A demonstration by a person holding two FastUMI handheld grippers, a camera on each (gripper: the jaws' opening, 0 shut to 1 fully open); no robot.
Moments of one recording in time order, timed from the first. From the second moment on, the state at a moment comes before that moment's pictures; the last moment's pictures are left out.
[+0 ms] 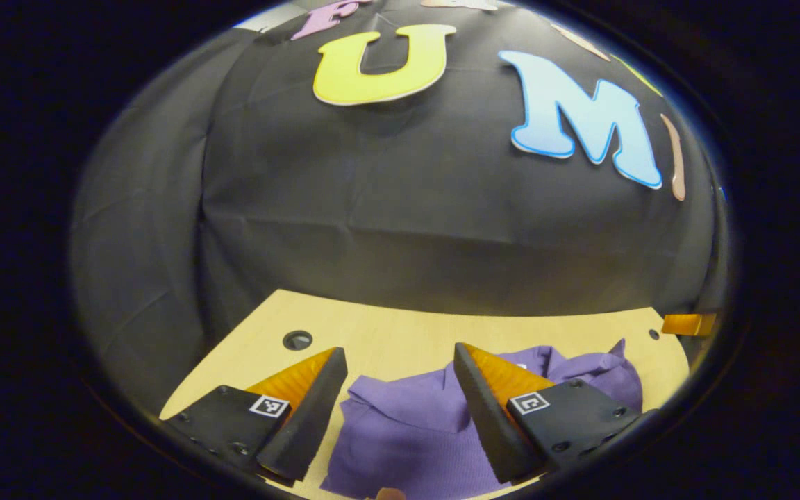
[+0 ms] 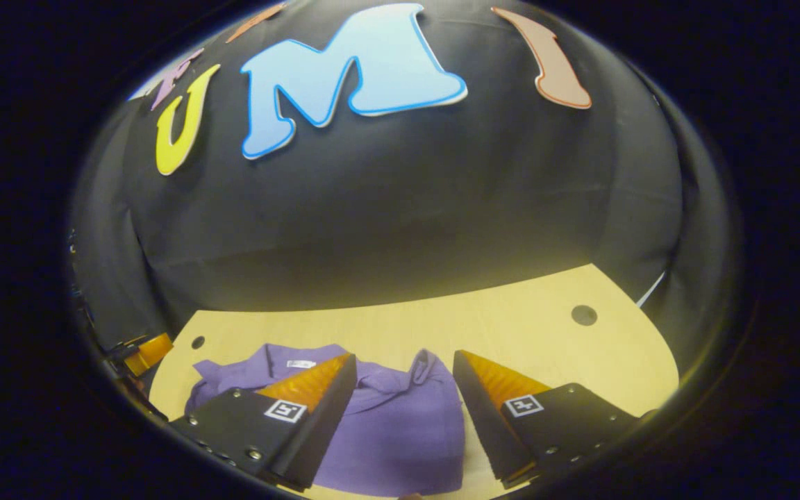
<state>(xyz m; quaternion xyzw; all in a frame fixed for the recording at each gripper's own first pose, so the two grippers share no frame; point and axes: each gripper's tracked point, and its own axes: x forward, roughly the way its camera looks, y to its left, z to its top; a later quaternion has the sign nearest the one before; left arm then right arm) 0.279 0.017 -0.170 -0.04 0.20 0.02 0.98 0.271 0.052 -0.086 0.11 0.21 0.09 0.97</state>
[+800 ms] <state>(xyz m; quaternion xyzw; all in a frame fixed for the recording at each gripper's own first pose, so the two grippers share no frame) 0.126 0.000 -0.041 -0.04 0.09 -0.06 0.99 0.074 0.055 0.046 -0.01 0.04 0.04 1.00</state>
